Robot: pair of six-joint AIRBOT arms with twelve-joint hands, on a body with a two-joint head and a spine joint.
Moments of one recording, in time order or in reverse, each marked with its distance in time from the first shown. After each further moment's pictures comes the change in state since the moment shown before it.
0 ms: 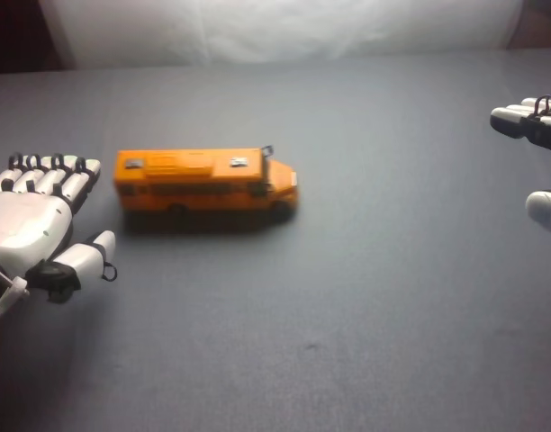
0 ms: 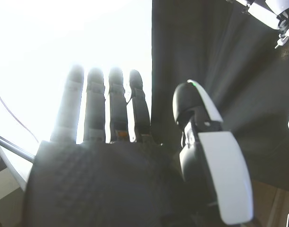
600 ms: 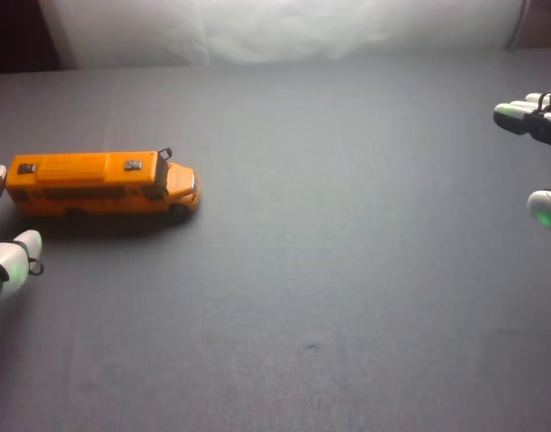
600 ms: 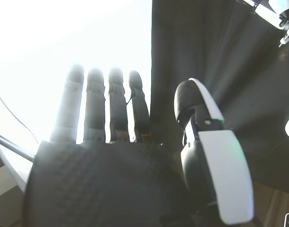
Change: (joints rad) left arm 0.095 0.047 0.029 -0.142 -0.056 -0.088; right arm 0.000 0.006 0.000 0.000 0.002 -0.011
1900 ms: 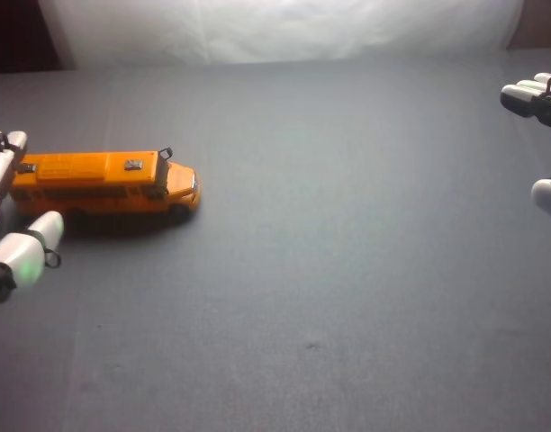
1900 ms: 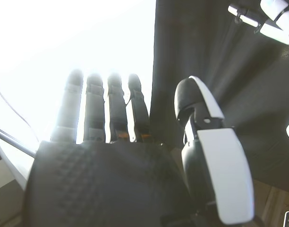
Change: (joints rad) left arm 0.018 0.058 -0.142 0.166 -0.192 -0.051; right arm 0.010 0.010 -0.001 0.006 0.018 -0.003
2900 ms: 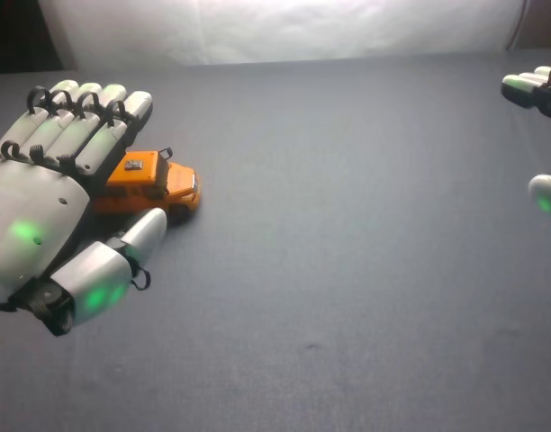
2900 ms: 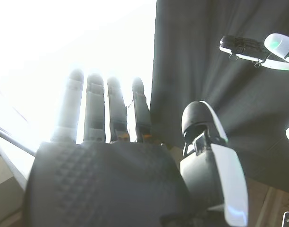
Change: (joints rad) left arm -0.024 0.039 -0.127 0.449 -0.092 -0.107; right arm 0.010 0.000 0.000 -0.001 0.004 -0.011
